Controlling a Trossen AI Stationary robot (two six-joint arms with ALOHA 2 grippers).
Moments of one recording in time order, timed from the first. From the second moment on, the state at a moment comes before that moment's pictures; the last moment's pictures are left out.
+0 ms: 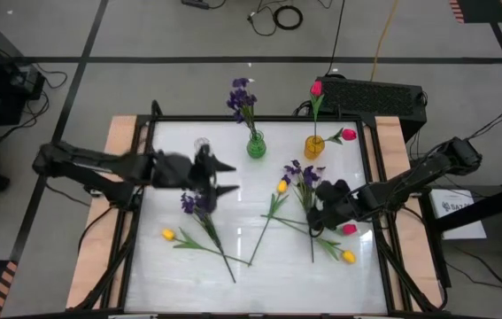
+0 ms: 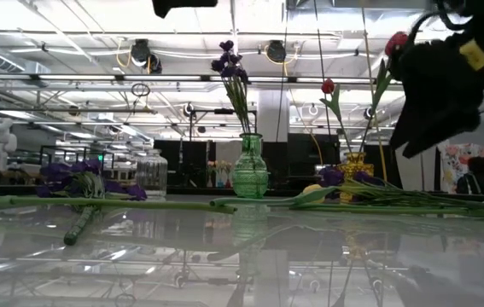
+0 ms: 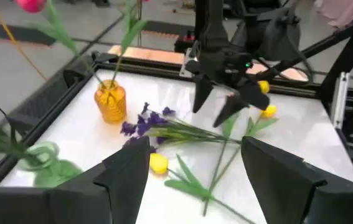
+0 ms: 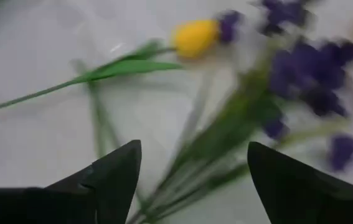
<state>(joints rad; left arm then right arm) -0.13 1.21 1.08 -0.24 -0.26 -0.15 0.39 1.19 0.63 -0.56 0.51 1.08</state>
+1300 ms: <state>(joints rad) -0.35 1.36 1.02 -0.05 -0.44 -0.28 0.29 1.56 0.63 -0.48 0.56 1.38</state>
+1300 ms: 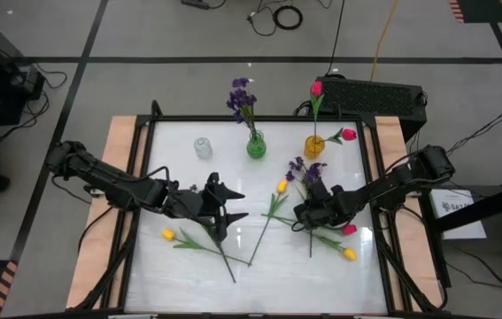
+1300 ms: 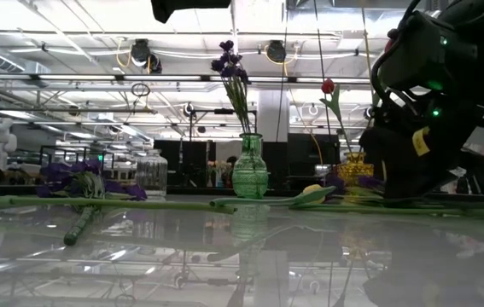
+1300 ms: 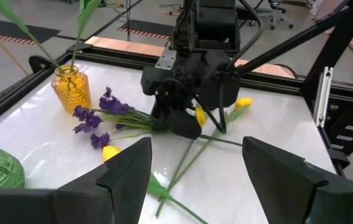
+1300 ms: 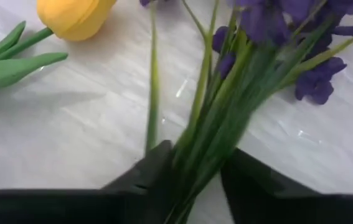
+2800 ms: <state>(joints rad) -0.26 1.77 1.02 0.95 -0.16 -0.20 0.53 1.18 0.79 0.65 0.70 0.04</state>
